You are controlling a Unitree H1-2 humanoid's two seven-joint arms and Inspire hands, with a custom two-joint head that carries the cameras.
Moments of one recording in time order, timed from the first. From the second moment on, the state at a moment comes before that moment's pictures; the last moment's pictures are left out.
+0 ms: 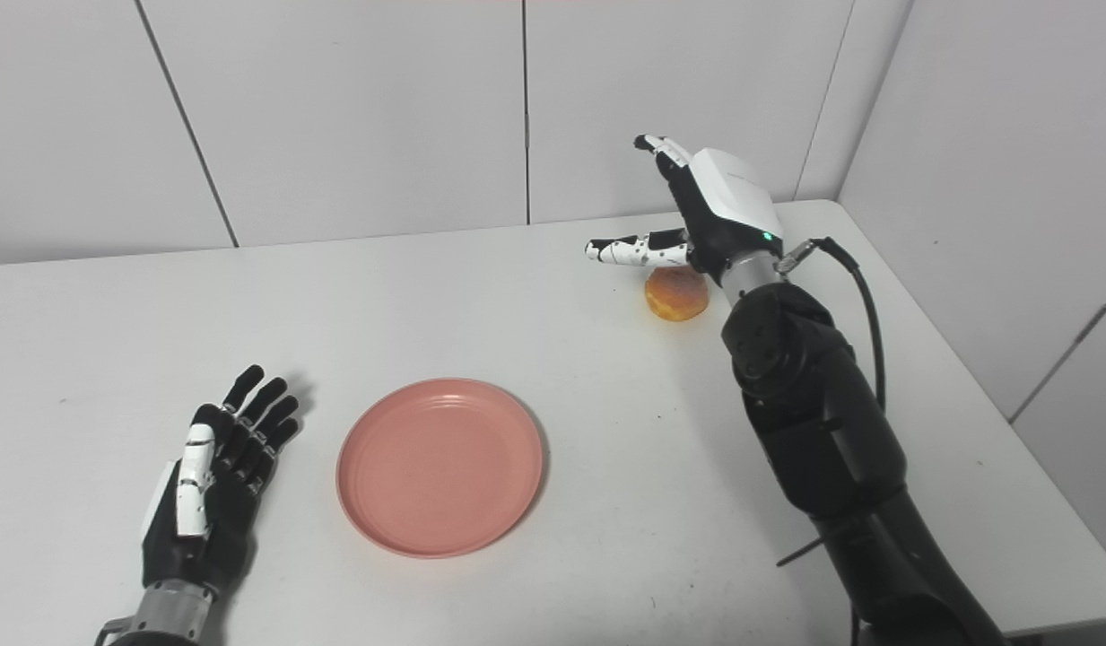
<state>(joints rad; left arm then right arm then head) 0.00 0.04 0.06 -0.08 -0.27 0.11 -0.16 -0.56 -0.40 0.15 -0.03 -0.71 0.42 0.24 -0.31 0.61</state>
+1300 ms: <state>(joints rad) 0.00 0.05 0.06 -0.09 -0.27 0.11 -0.16 -0.65 -0.43 0.23 0.38 -0.70 0.46 0.23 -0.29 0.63</state>
